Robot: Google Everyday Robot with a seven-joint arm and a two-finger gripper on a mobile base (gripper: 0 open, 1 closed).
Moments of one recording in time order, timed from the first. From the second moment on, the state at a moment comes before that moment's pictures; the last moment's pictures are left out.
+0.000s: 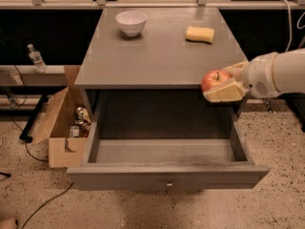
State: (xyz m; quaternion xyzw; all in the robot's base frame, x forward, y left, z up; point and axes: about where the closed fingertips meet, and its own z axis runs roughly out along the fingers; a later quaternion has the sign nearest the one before) arm 0.563 -0.180 0.876 -0.44 0.78 0.13 0.42
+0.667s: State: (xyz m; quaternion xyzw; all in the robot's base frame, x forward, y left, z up) arm 0.533 -0.167 0.783 -0.36 0.83 0.11 0.40
